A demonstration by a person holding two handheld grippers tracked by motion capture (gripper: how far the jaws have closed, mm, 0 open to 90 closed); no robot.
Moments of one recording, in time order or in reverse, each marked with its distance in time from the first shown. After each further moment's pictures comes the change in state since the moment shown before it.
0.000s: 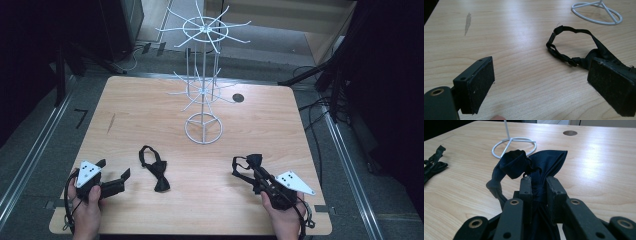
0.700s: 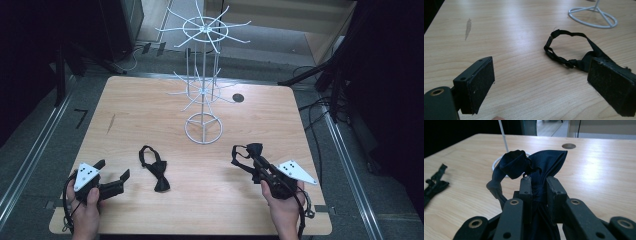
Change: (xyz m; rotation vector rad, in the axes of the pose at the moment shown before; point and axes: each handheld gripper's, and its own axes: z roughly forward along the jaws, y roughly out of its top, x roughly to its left) left arm 0.003 -0.003 -0.006 -0.049 -0.025 -0.022; right arm -0.002 0.028 0.010 -0.052 0.007 0.029
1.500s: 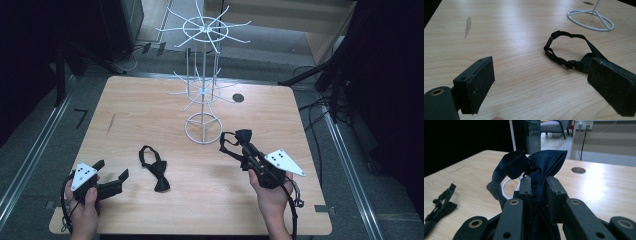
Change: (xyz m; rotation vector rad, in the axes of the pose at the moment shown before) left arm 0.001 0.000 0.000 0.007 -0.004 -0.009; right arm 0.026 0.028 0.022 -0.109 0.026 -0.048
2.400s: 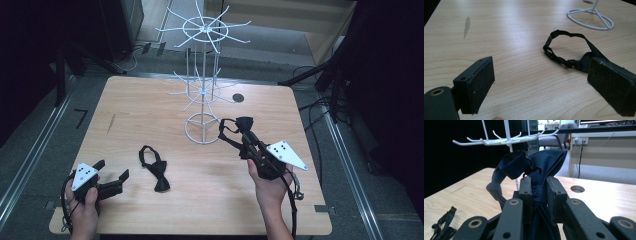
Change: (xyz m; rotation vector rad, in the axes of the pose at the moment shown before) left arm 0.000 0.000 0.001 0.003 -0.002 0.007; right arm 0.003 0.026 0.007 -0.108 -0.010 0.014
